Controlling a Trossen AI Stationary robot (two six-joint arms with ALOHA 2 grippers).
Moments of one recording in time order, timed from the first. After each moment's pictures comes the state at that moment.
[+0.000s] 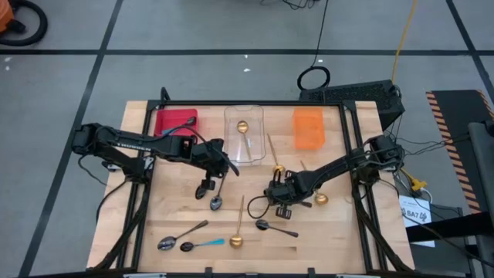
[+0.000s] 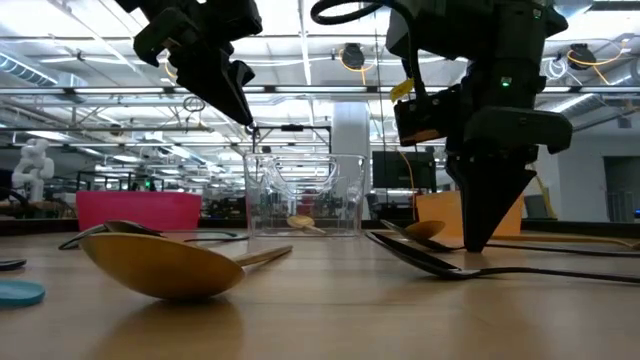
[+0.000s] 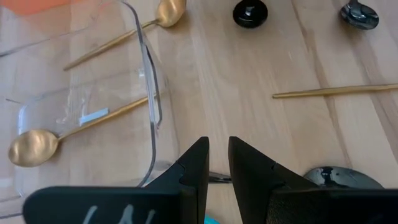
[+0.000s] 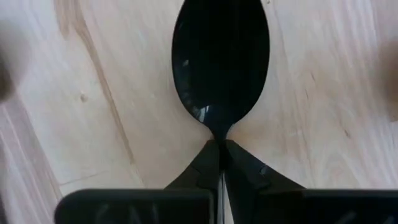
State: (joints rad) left arm -0.02 1.39 1.00 -0.52 -0.01 0.22; right arm 0.27 1.82 1.03 -0.62 0.11 0.56
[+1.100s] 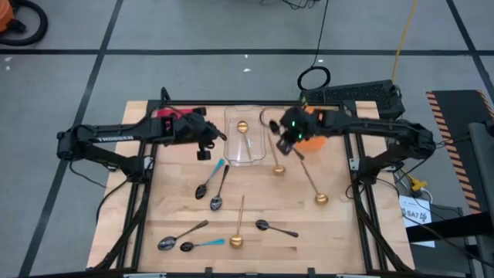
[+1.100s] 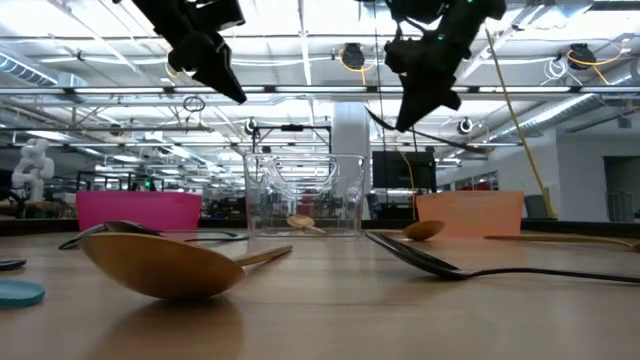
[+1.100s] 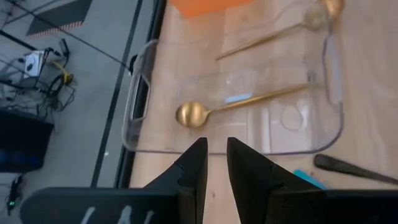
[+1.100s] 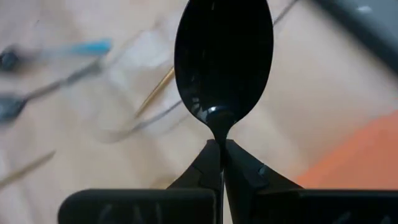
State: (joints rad) left arm 0.21 1.20 1.00 -0.54 -0.24 0.38; right arm -0.32 1.39 1.13 -0.72 0.09 0.37
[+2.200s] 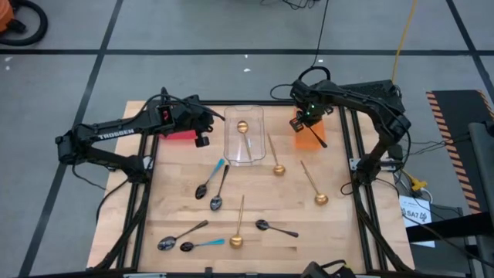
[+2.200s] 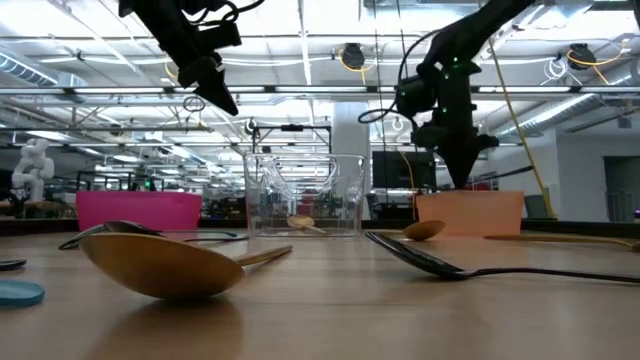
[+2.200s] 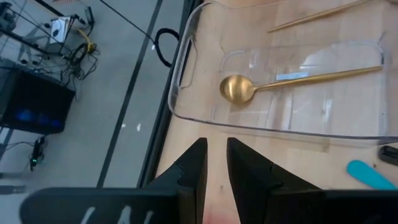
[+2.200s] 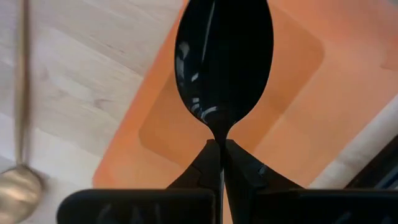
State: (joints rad) left arm 0.38 1.20 1.00 -0.55 -0.24 0.41; right arm -0.75 1.69 1.25 -1.14 0.02 0.30
